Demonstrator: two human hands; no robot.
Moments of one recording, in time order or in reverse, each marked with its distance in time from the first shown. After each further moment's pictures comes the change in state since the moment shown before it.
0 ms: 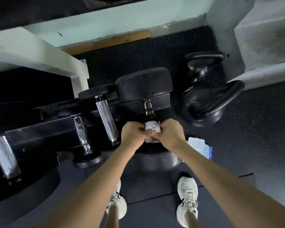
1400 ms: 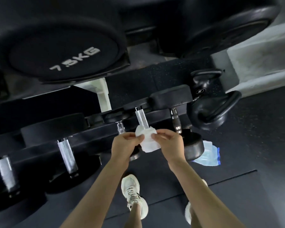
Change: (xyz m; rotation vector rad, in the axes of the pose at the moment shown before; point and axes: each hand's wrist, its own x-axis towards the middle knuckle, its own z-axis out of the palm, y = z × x) left_hand -0.090 -0.010 -0.164 -0.428 0.048 -0.208; right_hand -0.105 -0.124 0.059 0.754 0.276 0.123
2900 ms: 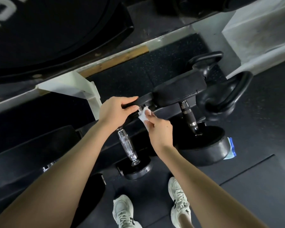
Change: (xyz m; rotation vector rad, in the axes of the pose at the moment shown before) left_hand 0.130 0.059 -0.021 0.811 -0.170 0.747; right_hand 0.075 0.020 0.080 -0.389 0.100 -0.322
